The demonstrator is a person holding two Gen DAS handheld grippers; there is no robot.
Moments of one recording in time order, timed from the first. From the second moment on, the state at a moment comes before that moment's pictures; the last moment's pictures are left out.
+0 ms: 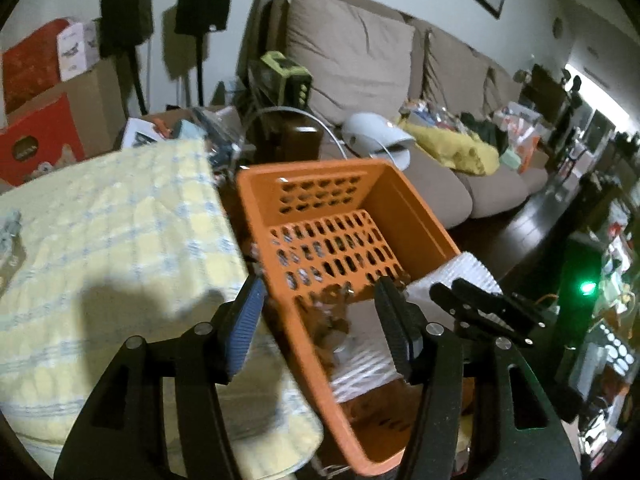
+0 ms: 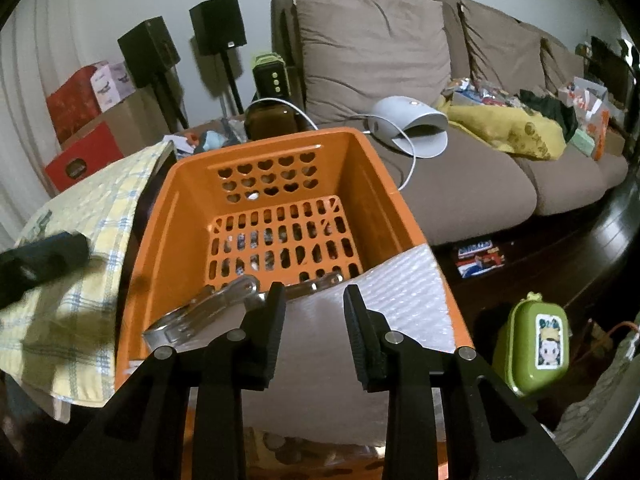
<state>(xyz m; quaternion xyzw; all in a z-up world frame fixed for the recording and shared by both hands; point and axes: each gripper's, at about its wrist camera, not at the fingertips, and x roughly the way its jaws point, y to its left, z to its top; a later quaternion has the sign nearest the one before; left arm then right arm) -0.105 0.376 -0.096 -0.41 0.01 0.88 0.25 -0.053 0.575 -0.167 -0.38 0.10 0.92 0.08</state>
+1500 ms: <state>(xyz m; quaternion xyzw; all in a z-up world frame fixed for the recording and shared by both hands) -0.208 -0.050 -0.161 -0.44 -0.12 0.89 -0.06 -0.233 0.160 -0.106 -0.40 0.00 0.91 -0.13</state>
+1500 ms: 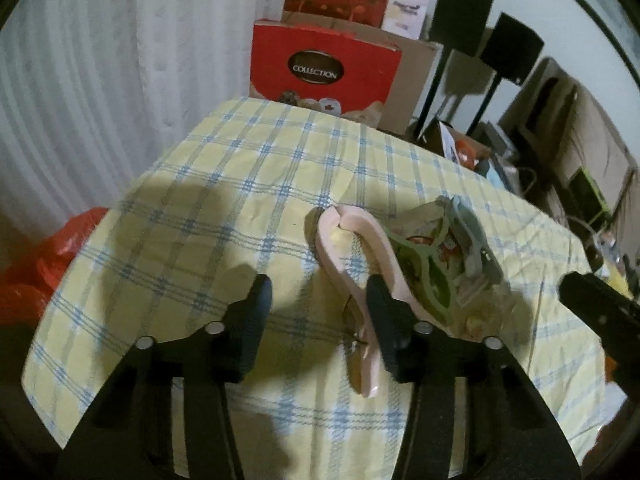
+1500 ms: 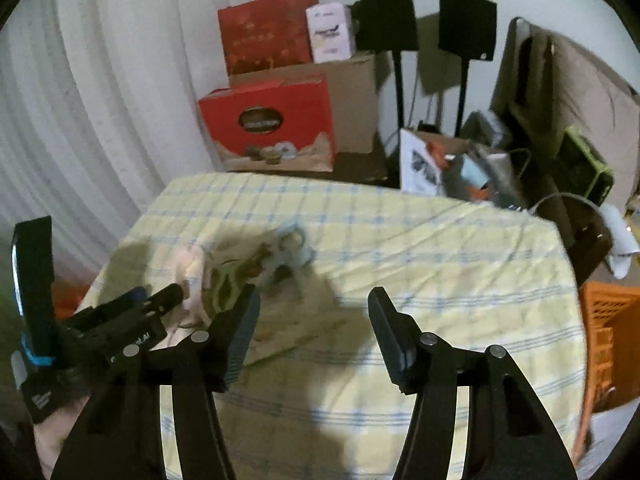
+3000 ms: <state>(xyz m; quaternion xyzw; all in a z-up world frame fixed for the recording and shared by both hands) -0.209 -0.066 -0.165 -0.47 -0.21 0.86 0.03 -0.249 0.136 -0.147 -0.43 -0.08 0.89 -0.14</state>
